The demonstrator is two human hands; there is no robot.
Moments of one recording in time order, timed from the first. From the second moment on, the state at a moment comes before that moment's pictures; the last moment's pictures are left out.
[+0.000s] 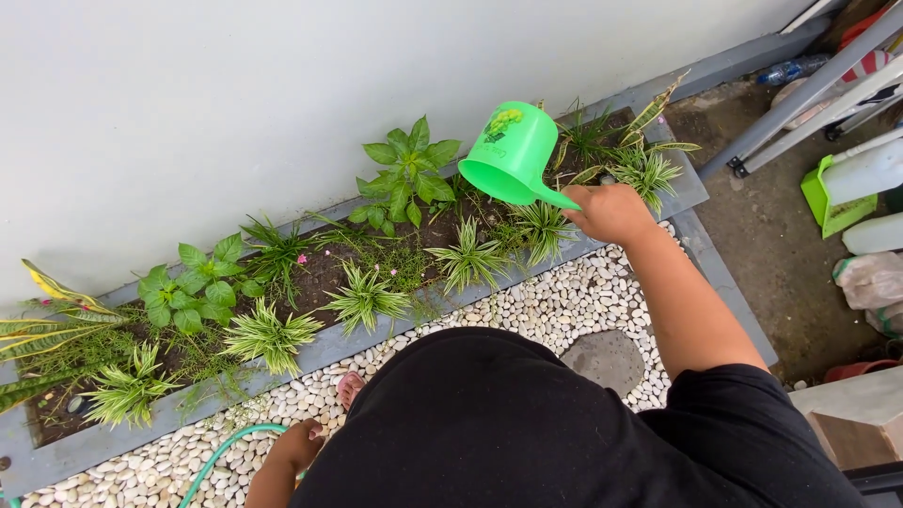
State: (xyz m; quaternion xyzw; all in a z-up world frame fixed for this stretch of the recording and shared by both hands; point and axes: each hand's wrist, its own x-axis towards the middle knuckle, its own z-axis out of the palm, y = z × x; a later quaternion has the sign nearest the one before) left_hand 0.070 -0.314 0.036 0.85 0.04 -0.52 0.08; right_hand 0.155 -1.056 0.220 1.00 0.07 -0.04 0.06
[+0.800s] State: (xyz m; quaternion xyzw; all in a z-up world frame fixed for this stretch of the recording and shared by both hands) left_hand 0.010 -0.312 0.050 0.82 0.12 -0.55 0.13; right_hand 0.228 -1.092 0.249 0.98 -0.16 -0.10 0.06
